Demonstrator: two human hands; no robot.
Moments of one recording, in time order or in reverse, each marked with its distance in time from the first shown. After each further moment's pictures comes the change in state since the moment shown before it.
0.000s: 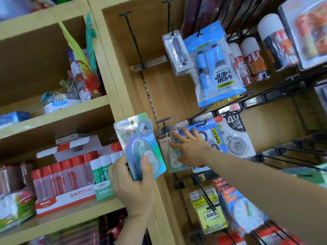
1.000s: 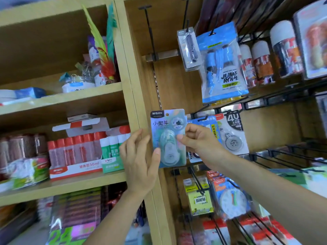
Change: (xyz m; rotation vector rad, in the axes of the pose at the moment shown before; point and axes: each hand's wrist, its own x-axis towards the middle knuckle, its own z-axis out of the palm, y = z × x) left_hand 0.000 -0.005 -0.013 0.154 -0.282 0.177; right_hand -0.095 -0.035 -0.089 1.847 0.239 0.145
